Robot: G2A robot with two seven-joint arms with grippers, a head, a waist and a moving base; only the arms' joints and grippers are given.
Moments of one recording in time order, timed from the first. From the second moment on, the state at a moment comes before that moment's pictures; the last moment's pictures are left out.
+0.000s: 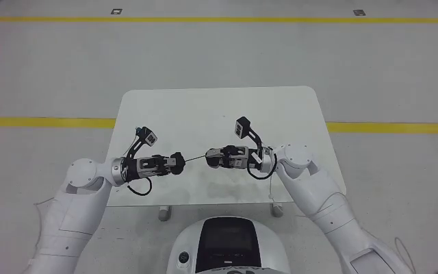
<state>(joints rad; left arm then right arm) 1.42 -1.01 -1.45 -1.53 -0.56 -0.18 -1.34 -1.16 -1.30 1.03 -1.39 0.47 0.07 1.04</state>
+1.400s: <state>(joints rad) 1.42 -1.01 -1.43 -1.53 -0.59 -0.18 -1.28 -1.18 -1.29 1.03 -1.40 0.57 0.02 0.96</state>
